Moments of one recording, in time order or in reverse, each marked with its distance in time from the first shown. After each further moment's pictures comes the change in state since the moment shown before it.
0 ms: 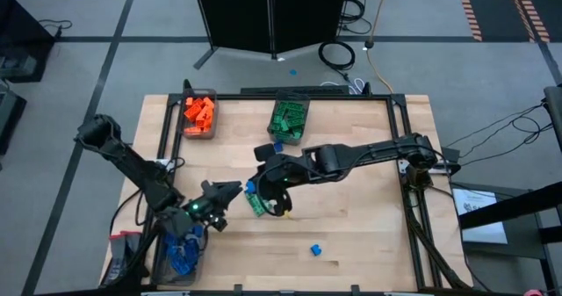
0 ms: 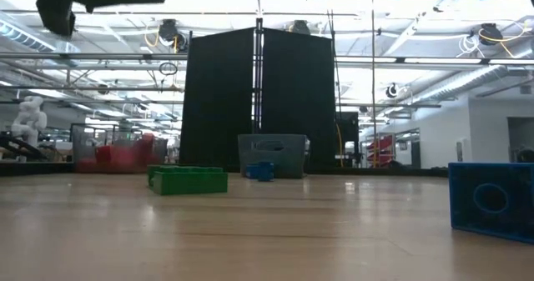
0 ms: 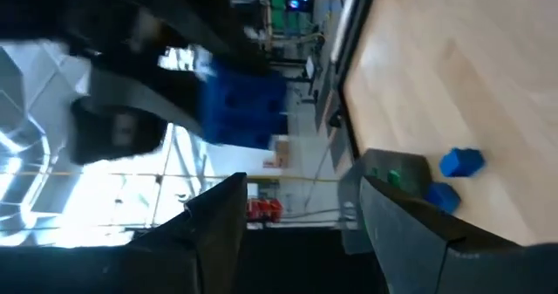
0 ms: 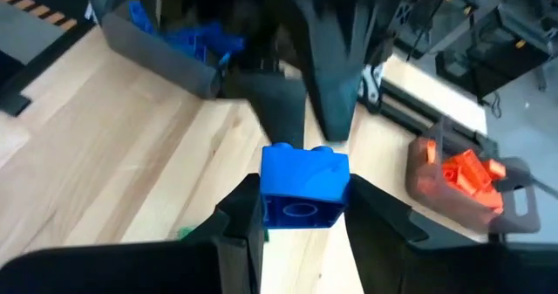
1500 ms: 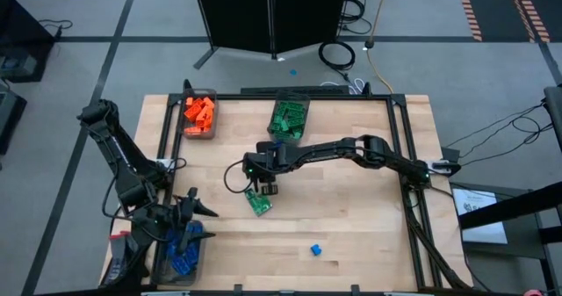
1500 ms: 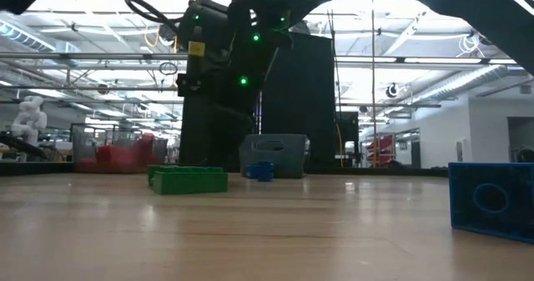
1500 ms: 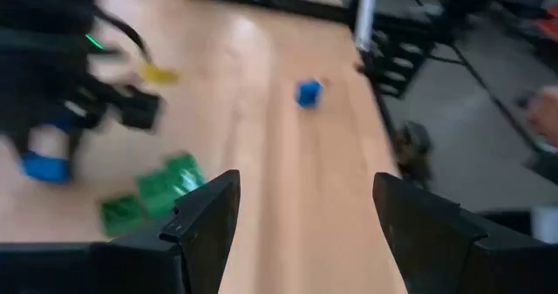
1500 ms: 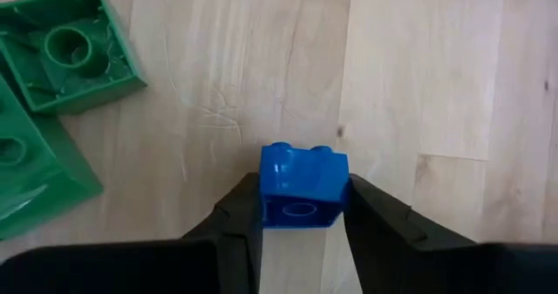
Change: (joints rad) left arm -0.260 -0.278 0.008 -0.663 0.498 -1.975; right arm -0.205 0.432 0.002 -0.078 0.063 0.164
